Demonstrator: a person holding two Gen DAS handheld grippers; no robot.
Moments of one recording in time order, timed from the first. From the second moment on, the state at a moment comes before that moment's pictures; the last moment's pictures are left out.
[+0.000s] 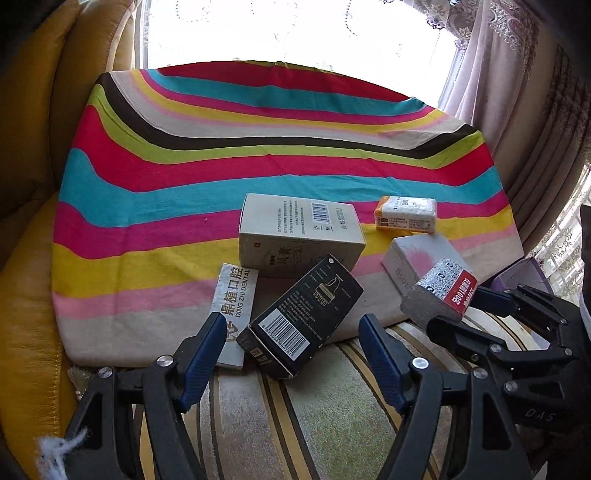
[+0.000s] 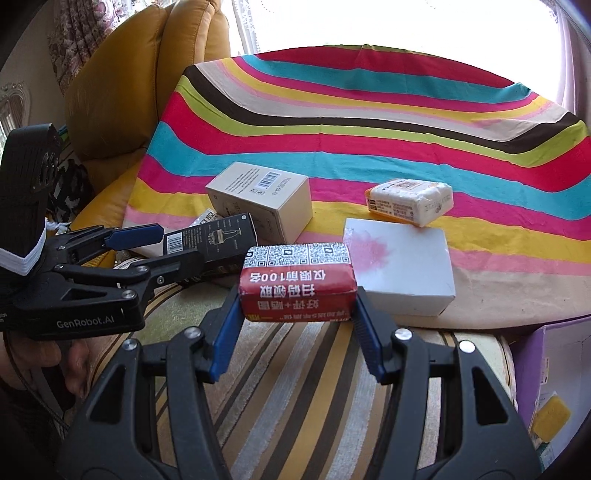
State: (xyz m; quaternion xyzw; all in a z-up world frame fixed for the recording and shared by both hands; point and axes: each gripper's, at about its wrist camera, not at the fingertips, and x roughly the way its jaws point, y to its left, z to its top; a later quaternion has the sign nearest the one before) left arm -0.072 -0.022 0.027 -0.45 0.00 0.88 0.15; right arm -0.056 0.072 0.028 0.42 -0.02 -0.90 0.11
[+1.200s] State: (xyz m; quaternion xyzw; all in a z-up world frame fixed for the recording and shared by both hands) left arm 0.000 0.034 0.041 -0.42 -0.03 0.87 0.26; right arm 0.032 0.184 0.034 0.41 -0.09 -0.91 0.00
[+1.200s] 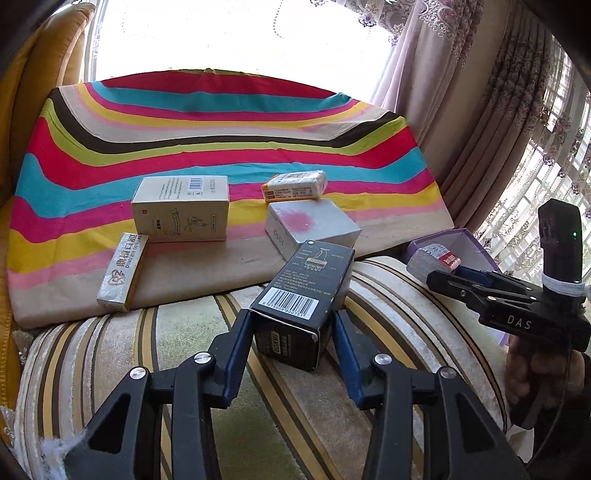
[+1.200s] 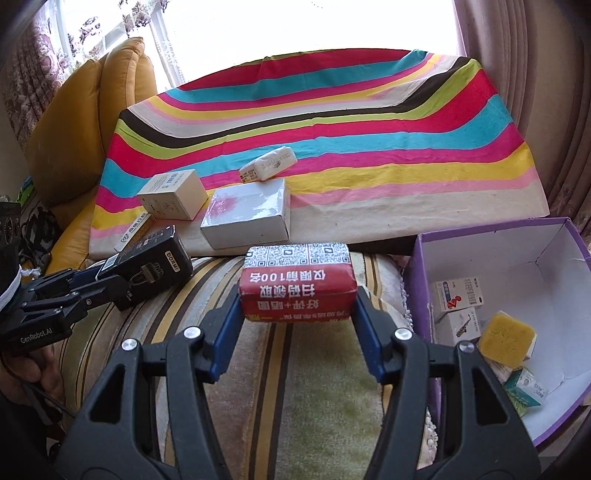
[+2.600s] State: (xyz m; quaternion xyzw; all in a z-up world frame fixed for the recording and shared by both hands) left arm 0.006 0.272 0.045 -0.42 0.05 0.78 0.45; right arm 0.129 0.366 0.029 0.40 -0.13 -0.87 -0.26
